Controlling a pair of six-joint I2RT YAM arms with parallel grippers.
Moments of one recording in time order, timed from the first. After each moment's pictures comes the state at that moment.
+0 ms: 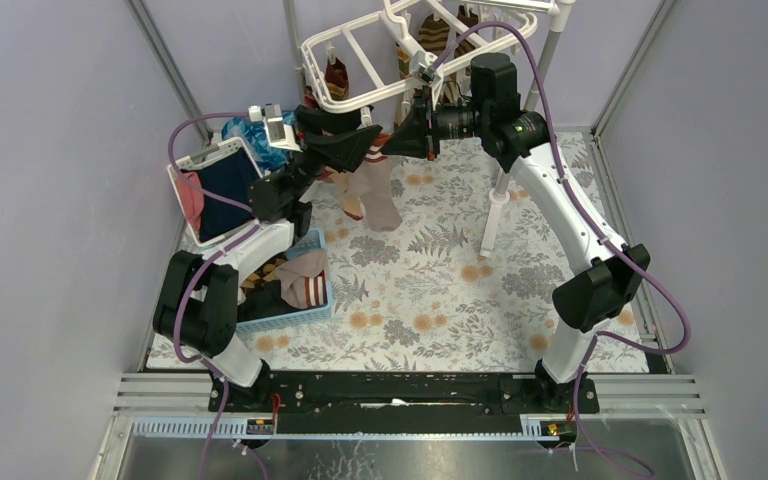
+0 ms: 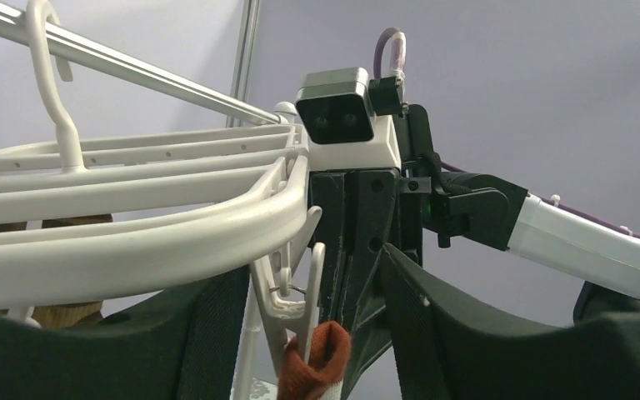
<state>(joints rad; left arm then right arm) -0.33 1.61 1.04 1.53 0.48 -0.83 0.45 1.79 1.98 -0.49 -1.06 -0.08</state>
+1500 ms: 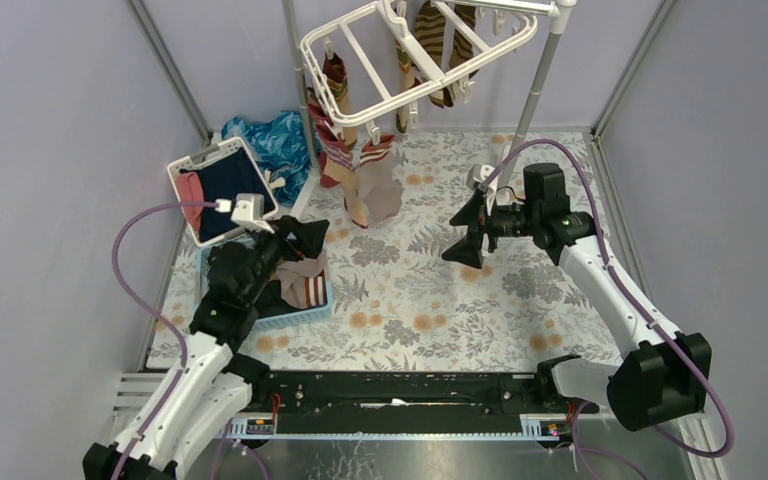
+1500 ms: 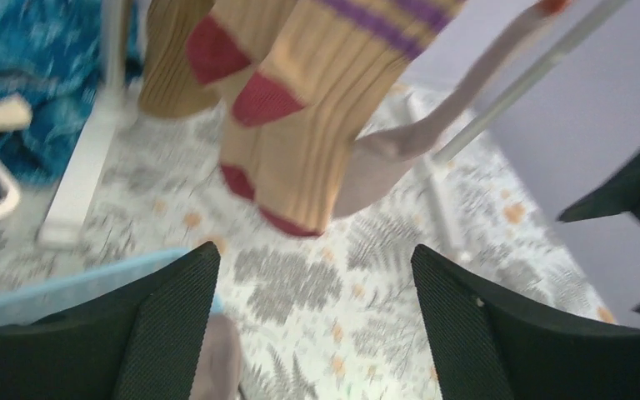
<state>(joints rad) -0.32 0.63 0.46 0.21 0.10 -0.45 0.27 1.22 1.02 -0.45 -1.02 -0.40</state>
